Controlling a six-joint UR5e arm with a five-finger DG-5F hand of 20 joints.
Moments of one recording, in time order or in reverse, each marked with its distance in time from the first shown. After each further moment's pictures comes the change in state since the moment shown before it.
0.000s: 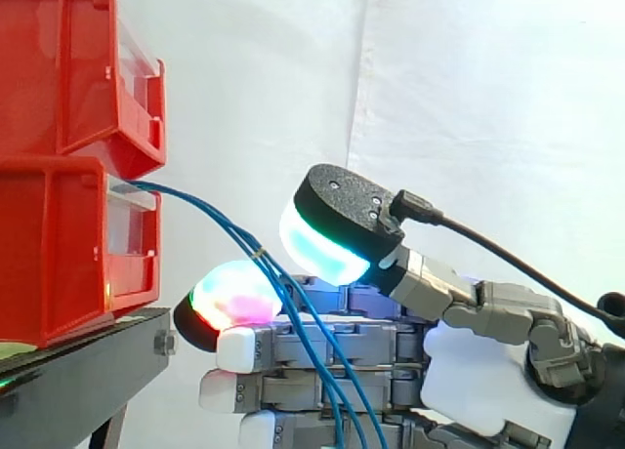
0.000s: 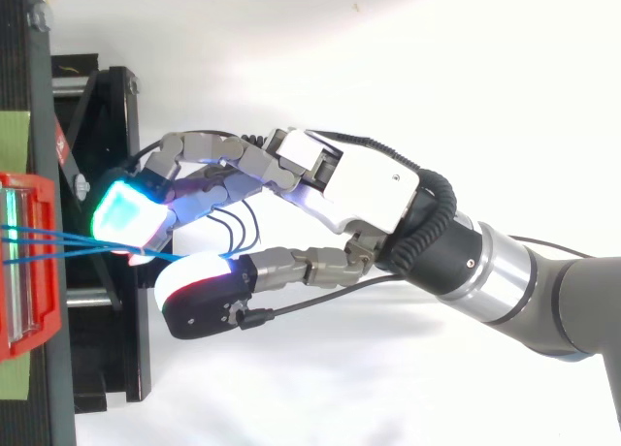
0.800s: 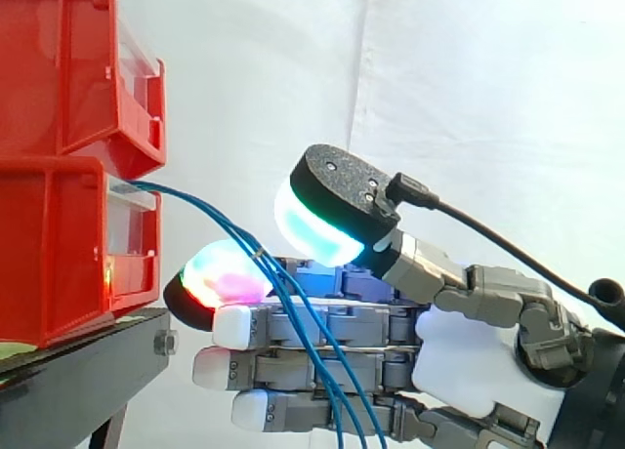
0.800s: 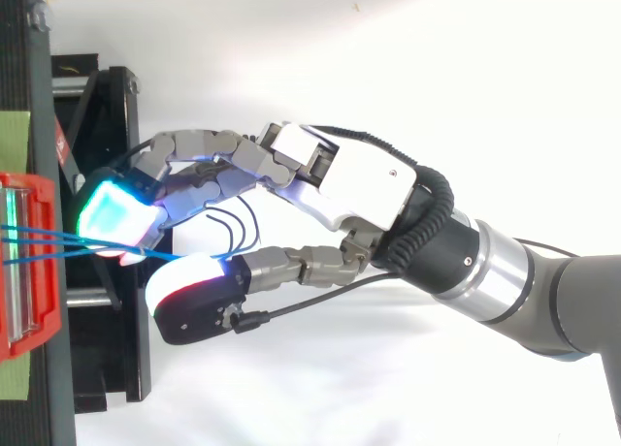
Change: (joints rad) arm -0.004 0.000 0.016 0.000 -0.003 0.005
